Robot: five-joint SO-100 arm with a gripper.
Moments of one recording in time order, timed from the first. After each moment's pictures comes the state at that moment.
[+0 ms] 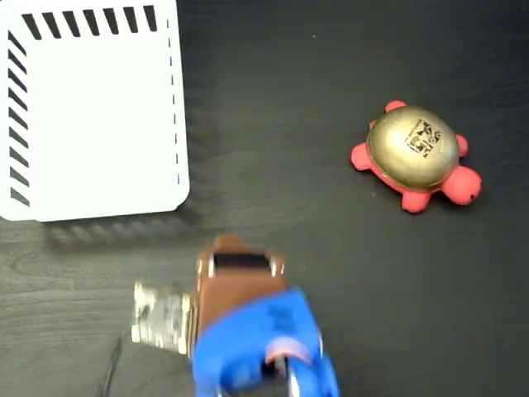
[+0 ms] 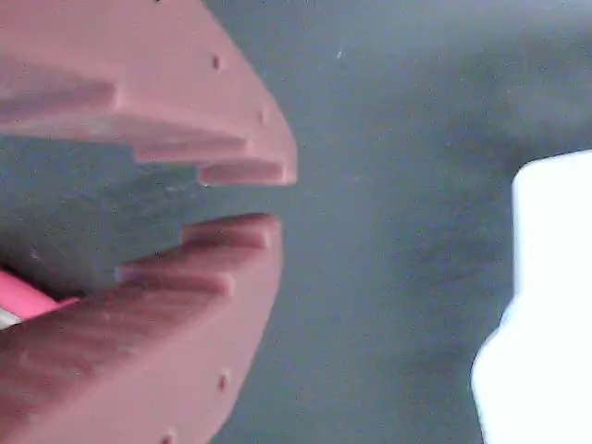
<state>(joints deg) -3.7 161.2 159.7 60.4 14.7</state>
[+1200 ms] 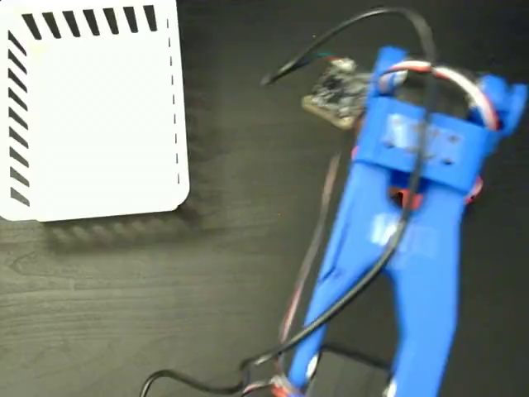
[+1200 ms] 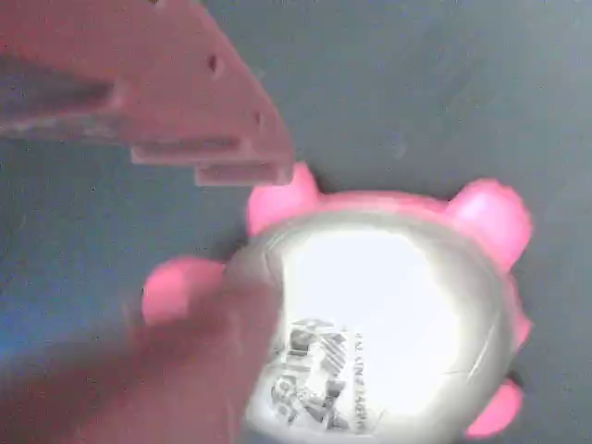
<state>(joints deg) 28.1 82.2 81.3 88.4 13.0</state>
